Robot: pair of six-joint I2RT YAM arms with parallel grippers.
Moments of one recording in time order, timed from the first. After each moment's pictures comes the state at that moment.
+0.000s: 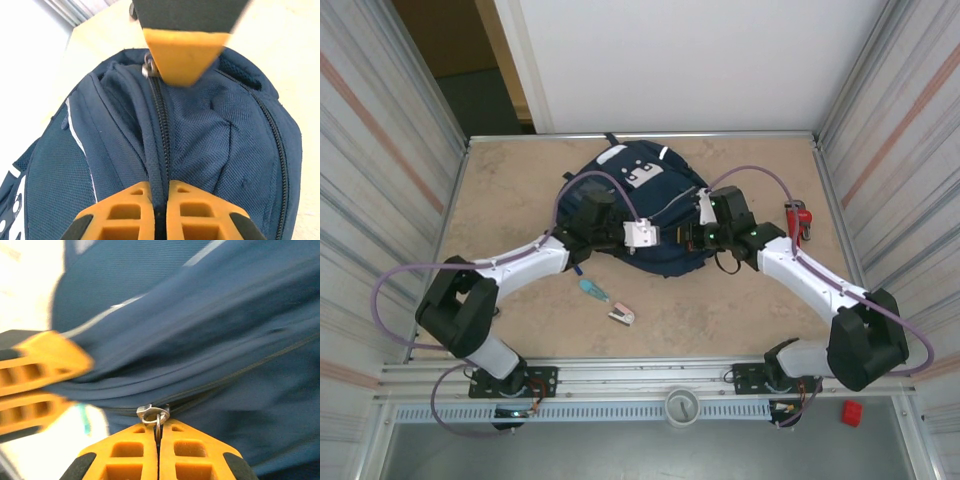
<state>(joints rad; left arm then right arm) -0.62 1.55 0.94 0.05 0.45 0.91 0.47 1.32 0.91 -0.38 -0.25 0.43</state>
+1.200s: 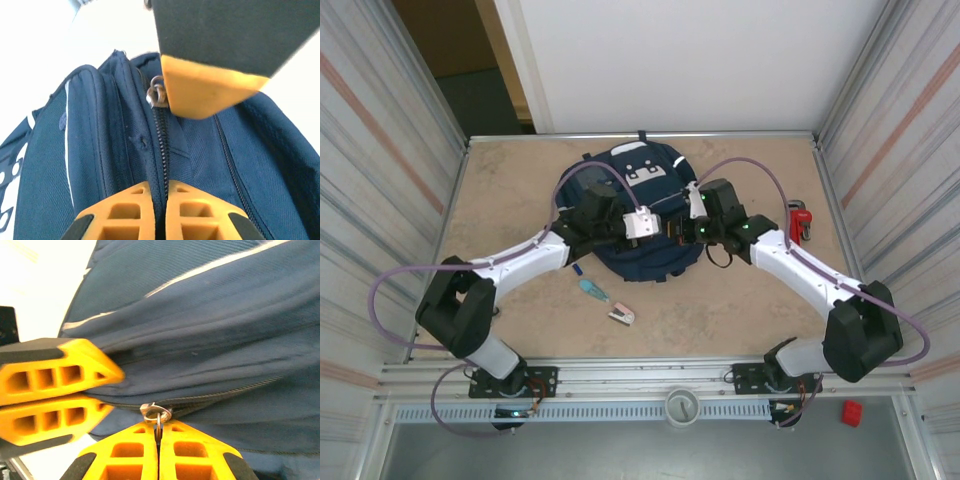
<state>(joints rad) -0.62 1.56 1.00 -0.01 0.43 0.77 0.51 1.37 1.00 -0.39 -0.26 0.44</state>
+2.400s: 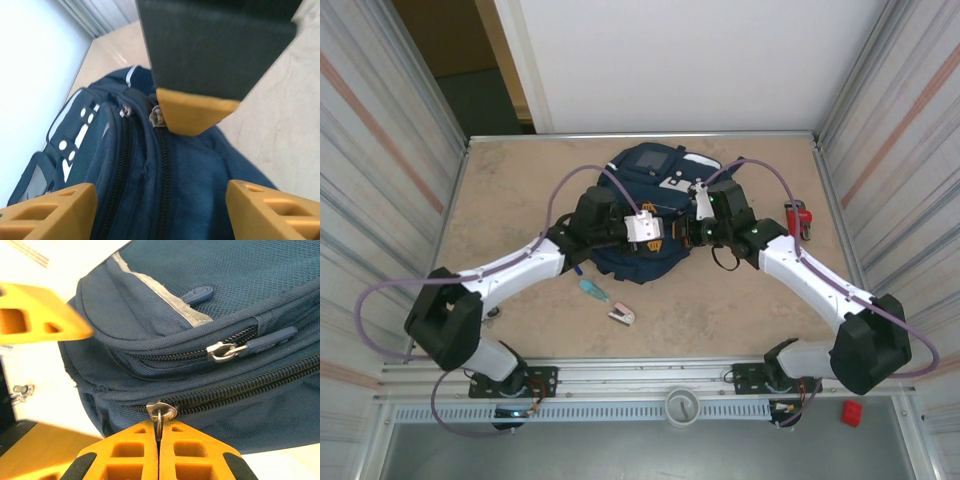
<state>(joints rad) -0.69 1.50 1.00 0.01 0.36 0.79 0.53 1.30 0.98 -0.40 -0.29 0.44</state>
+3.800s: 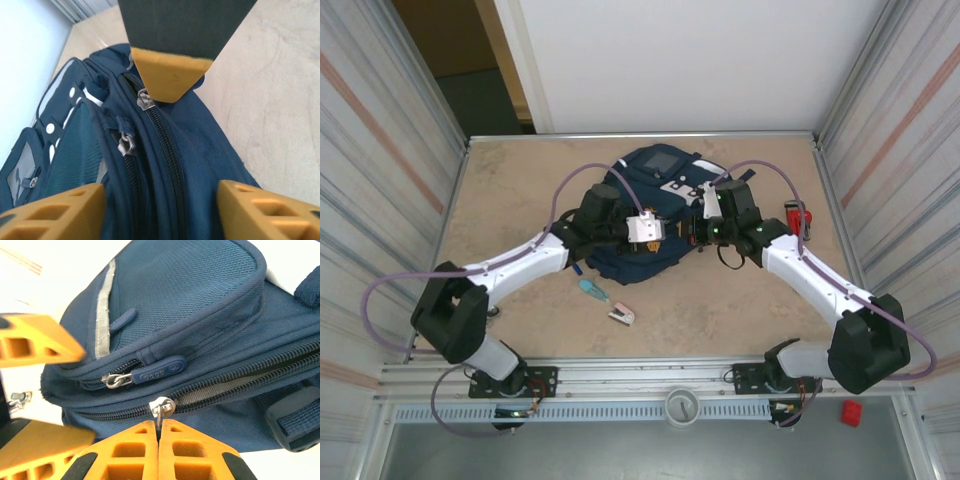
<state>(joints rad) -0.68 1.54 1.04 -0.10 0.38 0.83 0.47 1.29 0.95 -0.39 -0.32 0.44</state>
